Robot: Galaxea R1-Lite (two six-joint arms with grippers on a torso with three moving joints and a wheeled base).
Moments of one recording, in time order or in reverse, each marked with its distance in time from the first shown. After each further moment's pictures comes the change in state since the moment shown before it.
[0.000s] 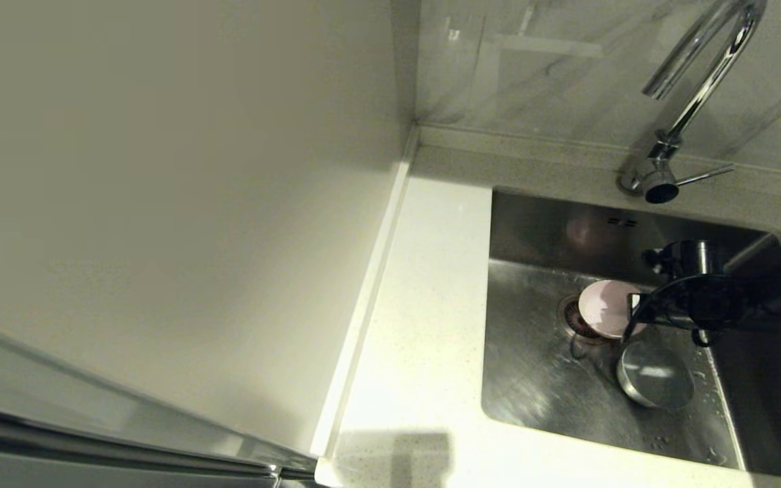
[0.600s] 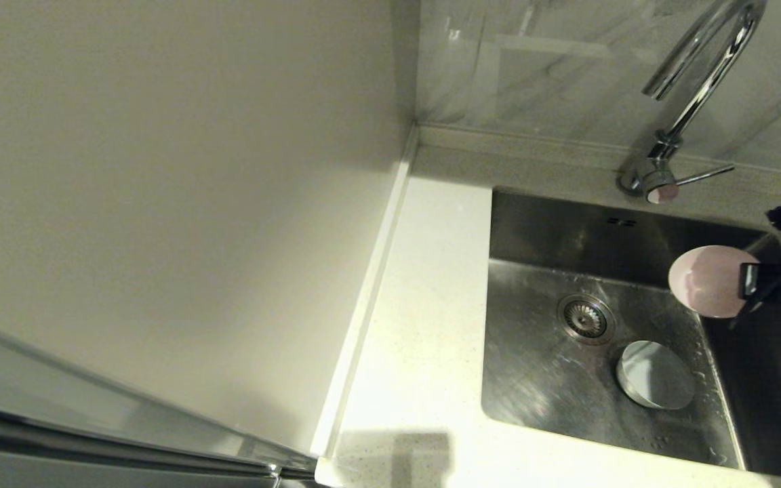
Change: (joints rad) left arm 0.000 0.000 0.000 0.000 0.000 0.000; right arm -0.185 -0.447 0.261 -0.002 -0.004 -0.061
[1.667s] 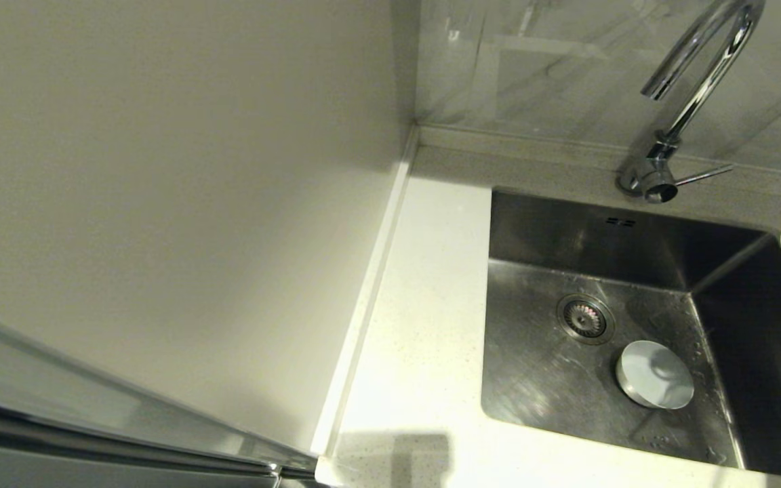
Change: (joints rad) left arm 0.000 0.000 0.000 0.000 0.000 0.000; right arm -0.165 -0.374 0.742 -1.200 0.275 -0.234
